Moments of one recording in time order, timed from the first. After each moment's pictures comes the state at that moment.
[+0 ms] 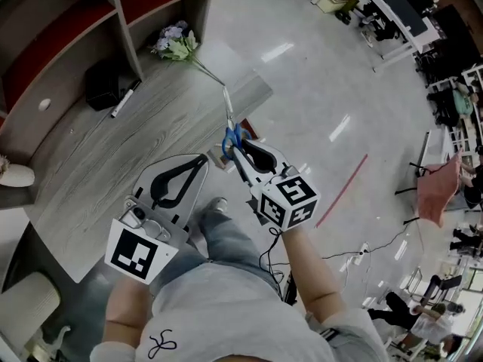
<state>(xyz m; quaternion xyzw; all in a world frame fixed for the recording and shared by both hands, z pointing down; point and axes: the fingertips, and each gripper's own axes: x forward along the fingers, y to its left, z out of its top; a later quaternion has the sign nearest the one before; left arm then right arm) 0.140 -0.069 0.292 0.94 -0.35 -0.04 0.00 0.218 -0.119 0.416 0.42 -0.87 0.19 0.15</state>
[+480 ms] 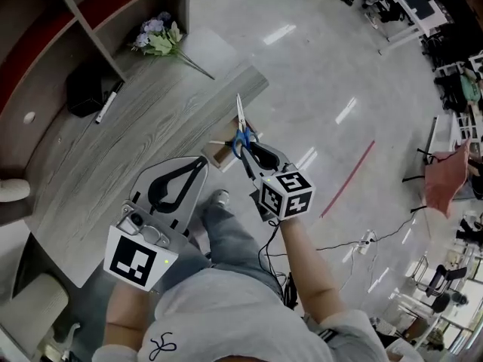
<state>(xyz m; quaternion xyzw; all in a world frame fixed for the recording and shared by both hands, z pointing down) 0.183 -0.098 0.312 0.94 -0.33 -0.01 0.02 0.291 -0.140 0.509 0.47 -0.82 0.28 0.18</state>
